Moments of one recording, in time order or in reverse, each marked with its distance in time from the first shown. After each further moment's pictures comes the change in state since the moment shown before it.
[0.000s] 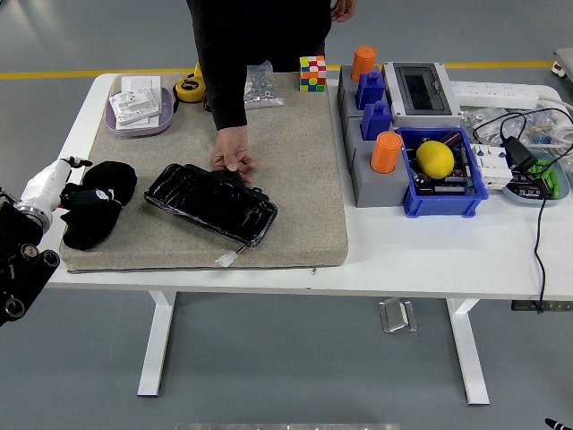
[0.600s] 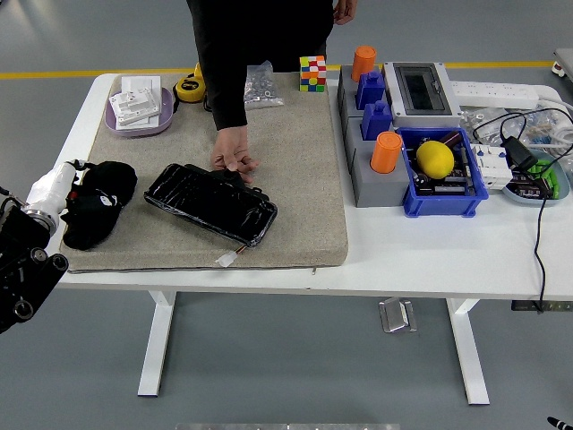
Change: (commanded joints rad) left arm -0.006 -0.013 0.042 0.030 -0.005 0.049 0.001; right arm 0.002 -0.003 0.011 0.003 -0.005 -0.004 0.001
